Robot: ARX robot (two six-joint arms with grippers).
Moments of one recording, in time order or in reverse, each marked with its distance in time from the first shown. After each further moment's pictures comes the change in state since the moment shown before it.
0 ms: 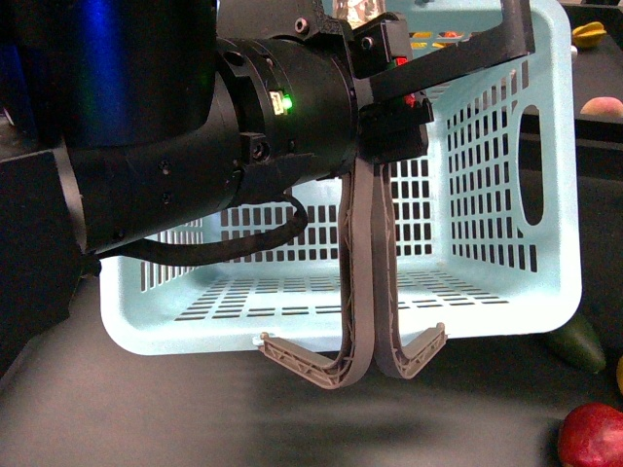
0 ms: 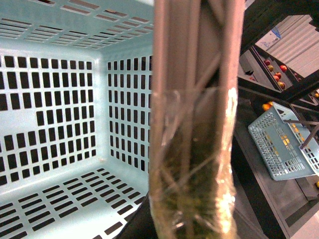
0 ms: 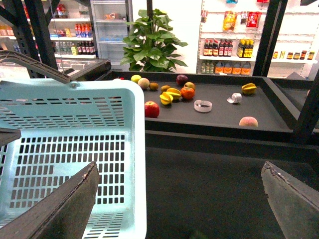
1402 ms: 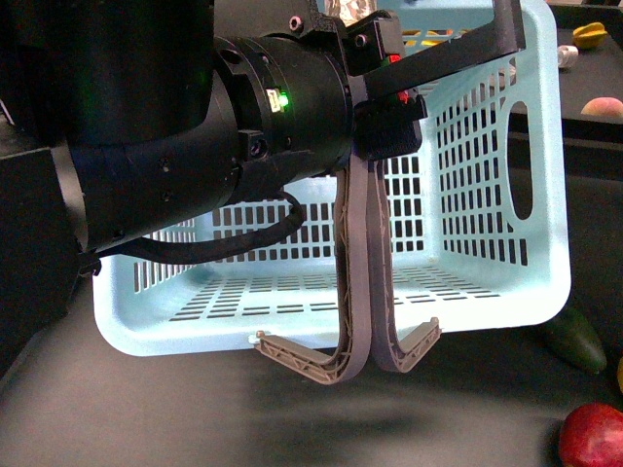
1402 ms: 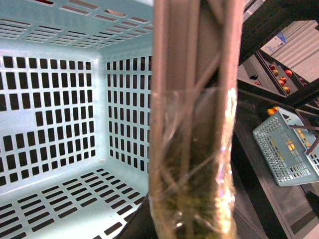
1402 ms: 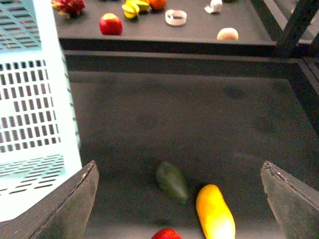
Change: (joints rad) left arm -0.001 0.000 0.000 0.000 -0.017 0.000; right arm -0.278 1.076 0.100 0.586 -0.142 -0.075
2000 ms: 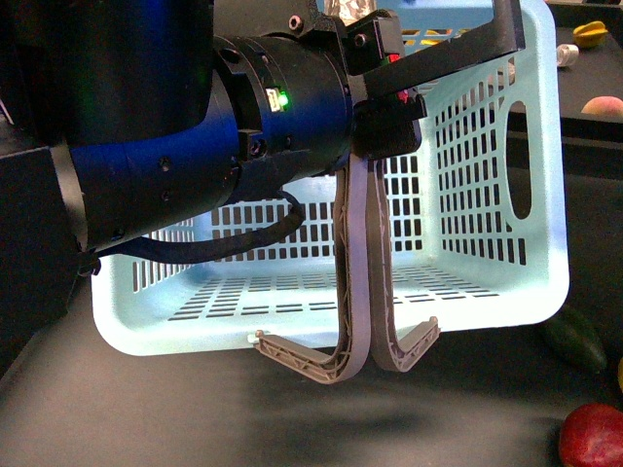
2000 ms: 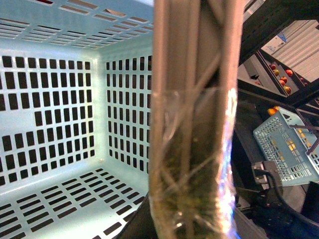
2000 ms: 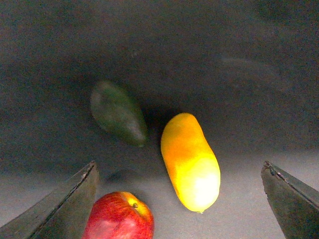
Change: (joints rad) left arm 0.000 0.000 0.000 0.000 0.000 0.000; right arm -0.134 1.127 0.384 0.307 0.071 -0.078
